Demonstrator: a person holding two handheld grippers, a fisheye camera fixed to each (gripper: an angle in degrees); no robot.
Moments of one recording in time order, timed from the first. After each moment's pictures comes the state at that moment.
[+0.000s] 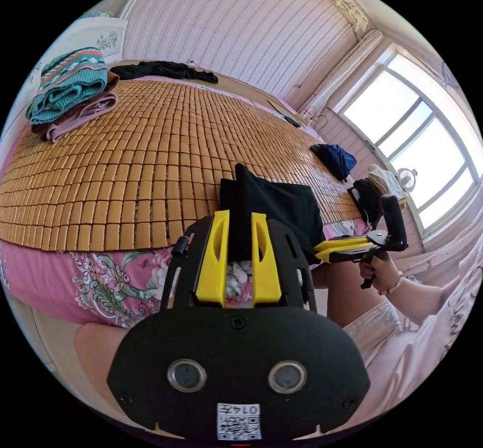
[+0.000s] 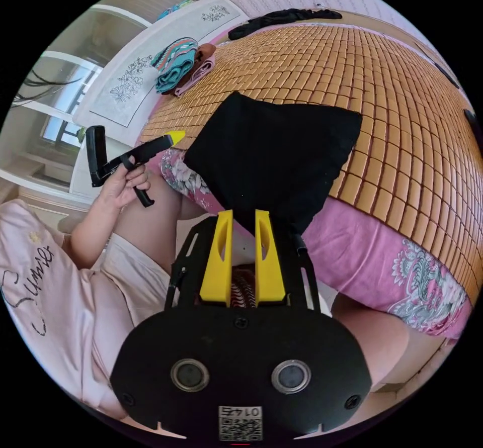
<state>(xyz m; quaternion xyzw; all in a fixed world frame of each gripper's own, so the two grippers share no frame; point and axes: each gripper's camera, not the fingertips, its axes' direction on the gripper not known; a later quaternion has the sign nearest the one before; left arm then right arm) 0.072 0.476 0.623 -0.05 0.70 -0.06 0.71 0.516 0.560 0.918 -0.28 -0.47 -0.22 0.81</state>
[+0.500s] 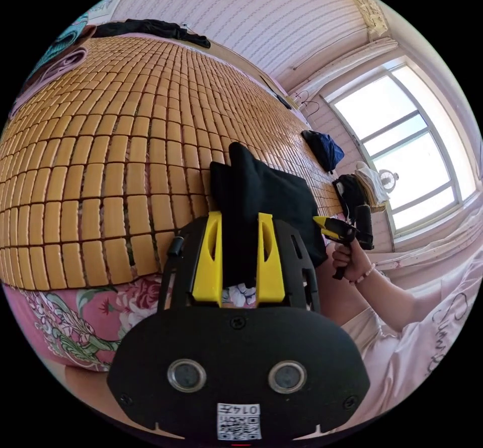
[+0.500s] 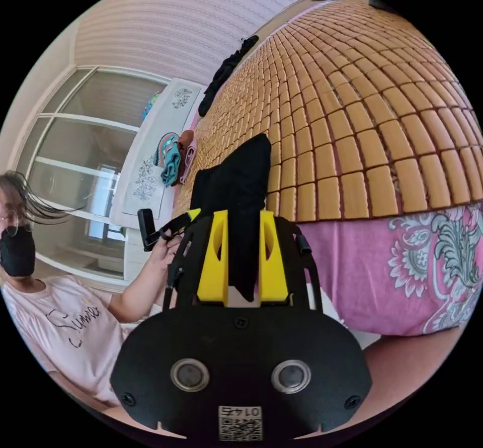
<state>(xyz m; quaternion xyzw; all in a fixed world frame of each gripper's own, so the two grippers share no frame) 0.141 0.431 0.658 -0.12 0.77 -0.03 0.63 0.595 0.554 1.005 -0.25 -0.57 0.06 0.78</state>
